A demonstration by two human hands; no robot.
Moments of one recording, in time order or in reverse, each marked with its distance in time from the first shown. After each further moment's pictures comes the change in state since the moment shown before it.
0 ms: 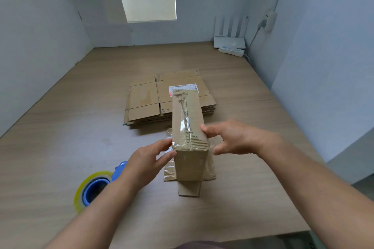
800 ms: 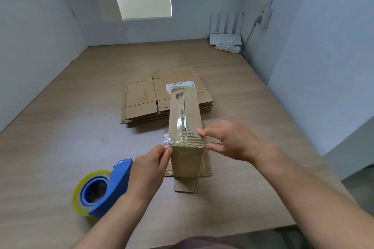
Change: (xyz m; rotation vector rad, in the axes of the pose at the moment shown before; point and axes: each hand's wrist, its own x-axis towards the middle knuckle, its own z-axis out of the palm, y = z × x) left_hand -0.018 0.012 0.030 -0.036 0.304 -0.082; right_hand -0.007 0.008 0.028 -0.300 0.359 -0.202
